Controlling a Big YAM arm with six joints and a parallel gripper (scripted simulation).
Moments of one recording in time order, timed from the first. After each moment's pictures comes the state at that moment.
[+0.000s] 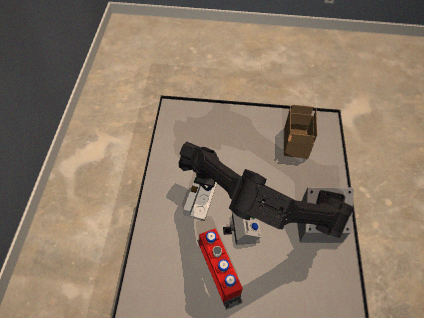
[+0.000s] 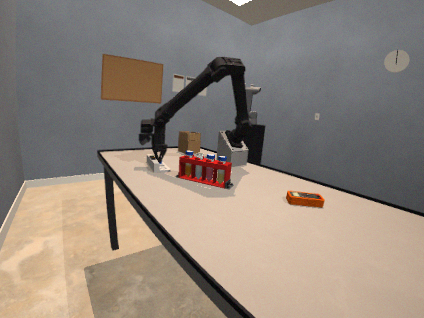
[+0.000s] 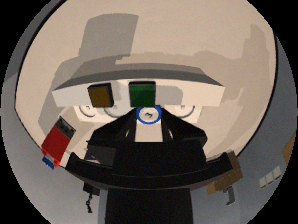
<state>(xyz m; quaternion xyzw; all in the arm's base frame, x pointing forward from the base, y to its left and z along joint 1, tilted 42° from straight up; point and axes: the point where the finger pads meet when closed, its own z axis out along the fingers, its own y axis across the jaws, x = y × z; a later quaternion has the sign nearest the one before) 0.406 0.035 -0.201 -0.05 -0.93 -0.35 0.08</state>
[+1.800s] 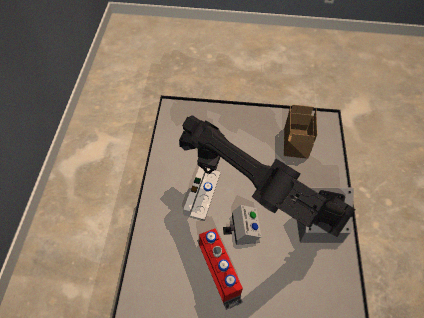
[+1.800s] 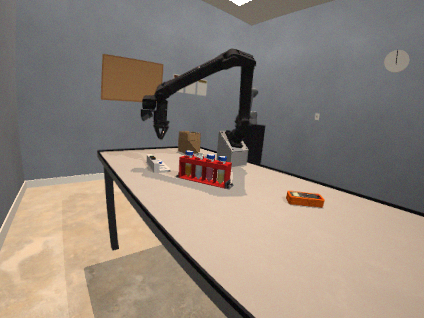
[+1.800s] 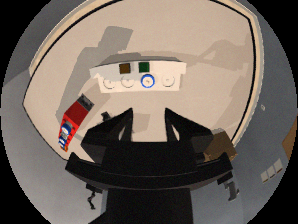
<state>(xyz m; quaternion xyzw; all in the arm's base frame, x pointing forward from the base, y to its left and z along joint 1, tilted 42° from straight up) 0.416 -0.048 -0.110 -0.06 -0.93 -0.35 0.08</state>
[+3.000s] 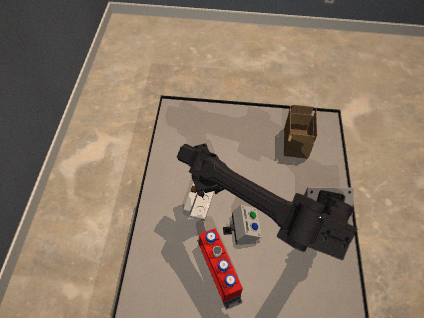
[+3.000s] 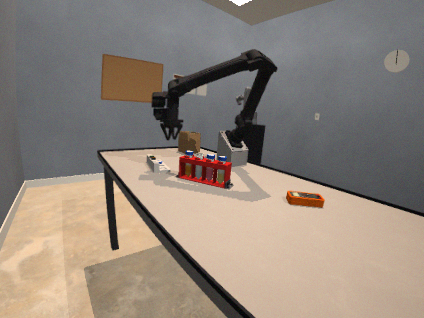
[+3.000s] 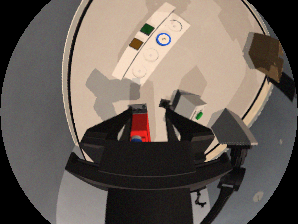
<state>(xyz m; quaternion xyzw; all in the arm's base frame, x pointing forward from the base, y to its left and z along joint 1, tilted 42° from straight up) 0.406 0.030 -0.025 -0.48 -0.80 -0.27 0.24</state>
